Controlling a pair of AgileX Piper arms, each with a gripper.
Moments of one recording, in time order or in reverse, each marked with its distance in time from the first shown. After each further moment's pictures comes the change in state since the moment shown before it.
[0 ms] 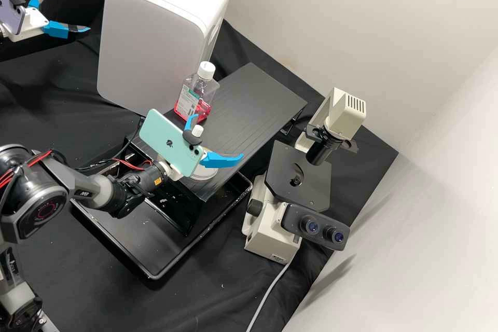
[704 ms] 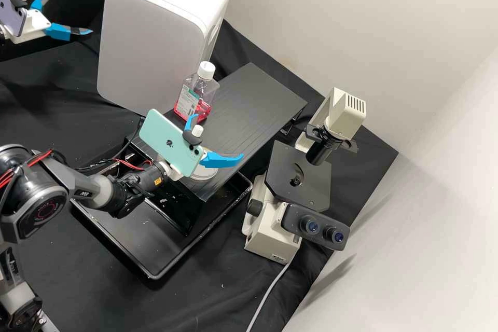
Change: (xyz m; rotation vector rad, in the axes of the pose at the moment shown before) left arm -0.001 -0.003 0.020 0.001 -0.070 -0.009; right arm 0.000 0.000 0.000 0.000 0.000 0.000
